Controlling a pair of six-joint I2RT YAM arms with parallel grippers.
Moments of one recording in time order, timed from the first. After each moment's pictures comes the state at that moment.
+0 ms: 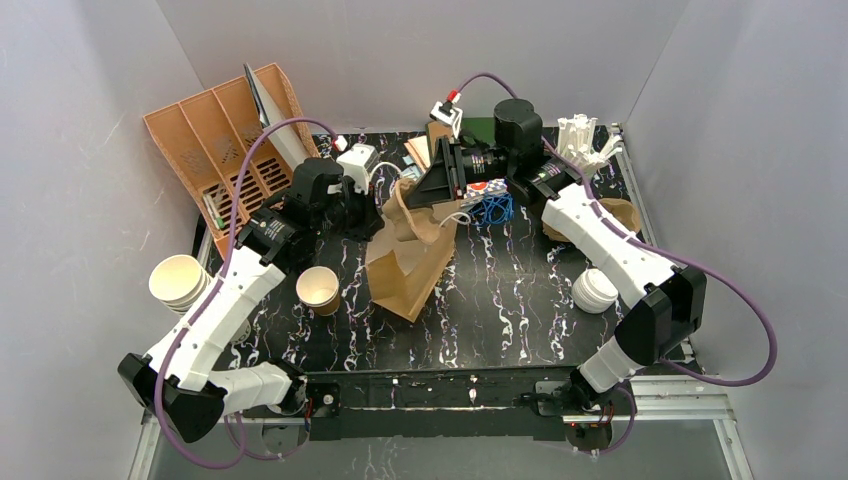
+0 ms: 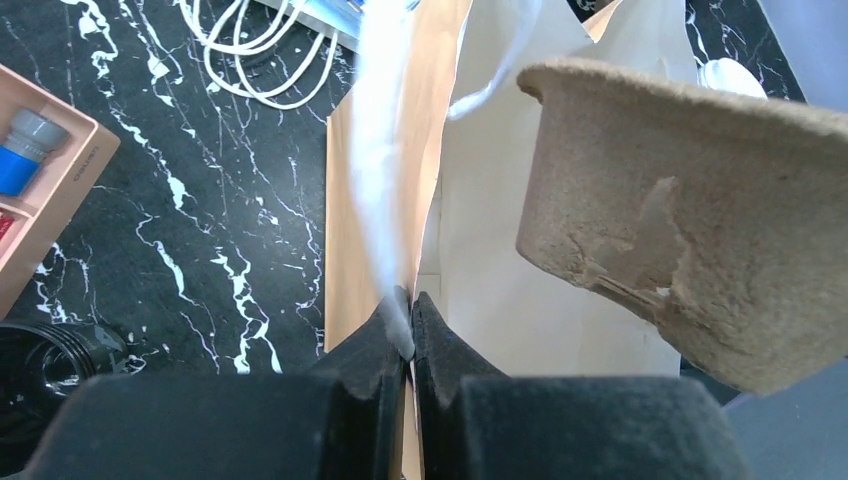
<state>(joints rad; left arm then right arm) -0.57 1.17 1.32 -0.77 0.12 -0.22 0.62 1.56 1.55 -0.13 -1.11 0.80</state>
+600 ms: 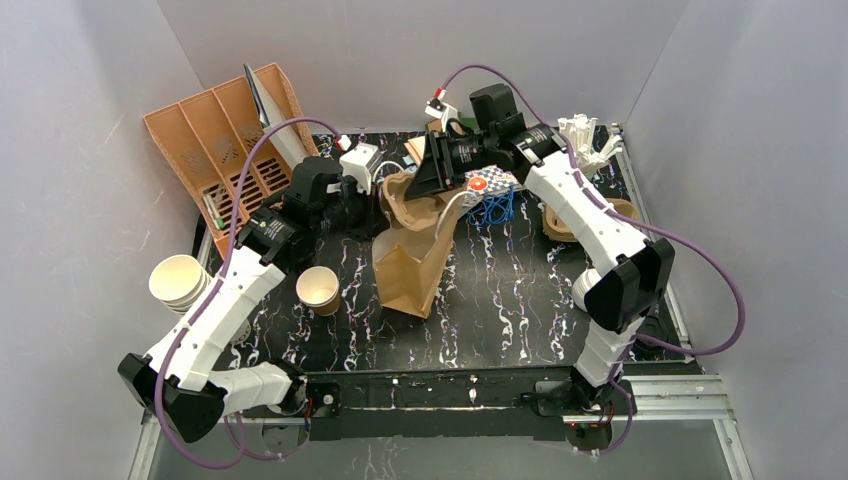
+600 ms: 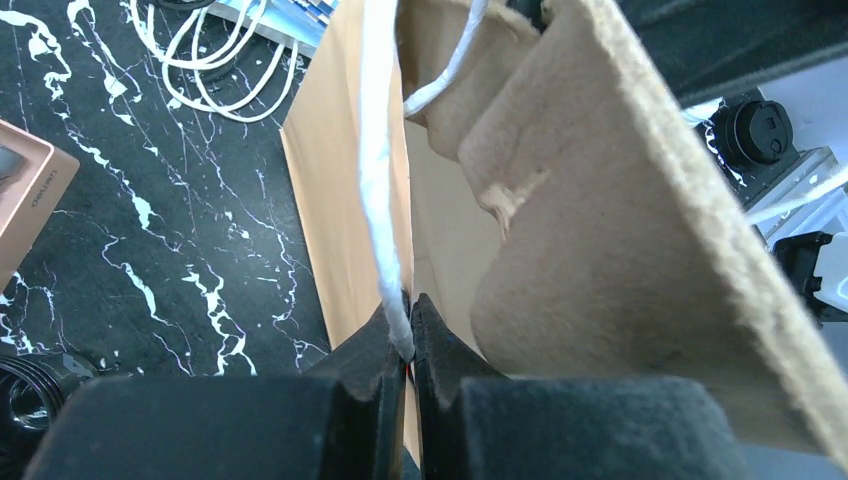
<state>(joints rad) -0.57 1.17 1.32 -0.75 0.18 -0.22 0.60 1.76 1.86 -0.70 -0.90 0.46</state>
